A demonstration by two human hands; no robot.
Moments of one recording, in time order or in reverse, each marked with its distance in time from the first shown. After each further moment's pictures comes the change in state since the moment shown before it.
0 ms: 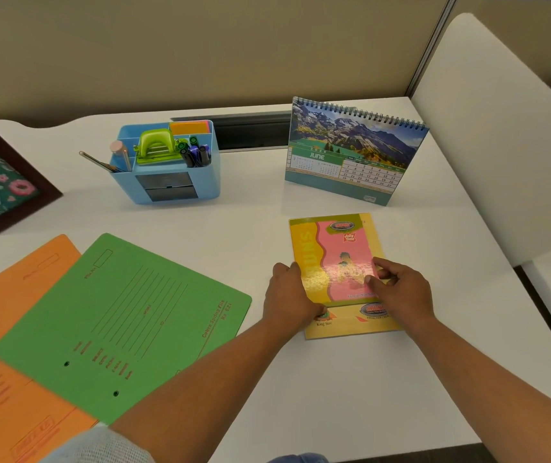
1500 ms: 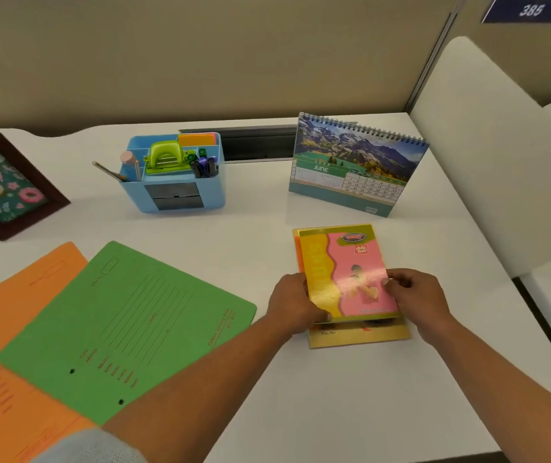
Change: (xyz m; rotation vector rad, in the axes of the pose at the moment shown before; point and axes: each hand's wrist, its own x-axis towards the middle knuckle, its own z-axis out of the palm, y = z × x) left_hand -0.005 0.006 -0.026 -0.265 -0.145 -0.026; right_hand 0.001 -0.017 -0.021 0.271 -0.075 0.185
